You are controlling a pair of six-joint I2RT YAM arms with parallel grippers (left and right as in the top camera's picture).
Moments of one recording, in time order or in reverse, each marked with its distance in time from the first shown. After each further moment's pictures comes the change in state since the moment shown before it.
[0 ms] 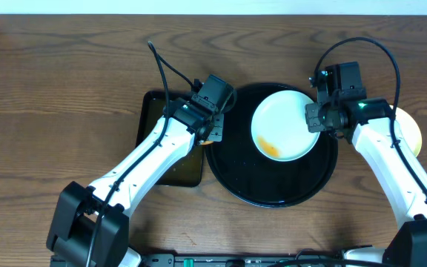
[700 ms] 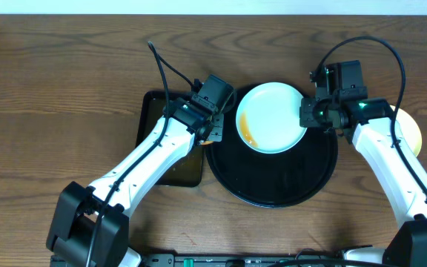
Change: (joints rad) left arm 0.000 0.000 0.000 0.000 0.000 0.000; right arm -0.003 0.000 0.000 0.053 -0.143 0.139
